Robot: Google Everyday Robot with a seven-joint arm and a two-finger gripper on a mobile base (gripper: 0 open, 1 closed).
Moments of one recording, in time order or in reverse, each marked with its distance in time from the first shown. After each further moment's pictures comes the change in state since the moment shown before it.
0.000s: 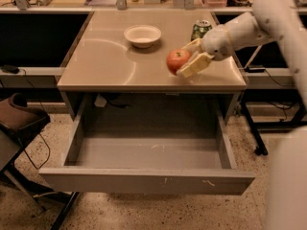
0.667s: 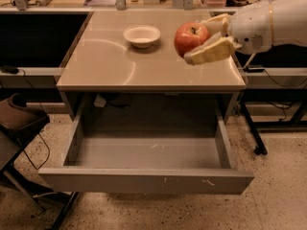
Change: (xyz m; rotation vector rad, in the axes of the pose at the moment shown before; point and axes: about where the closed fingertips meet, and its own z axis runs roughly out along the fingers) arm -0.099 0.097 -0.087 0.241 -0.168 -0.040
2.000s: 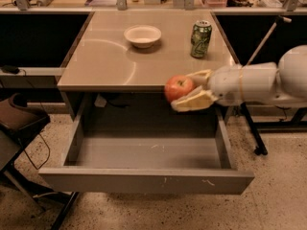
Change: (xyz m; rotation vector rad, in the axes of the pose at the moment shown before) arm 0.101 0.046 0.061 0.030 0.014 0.137
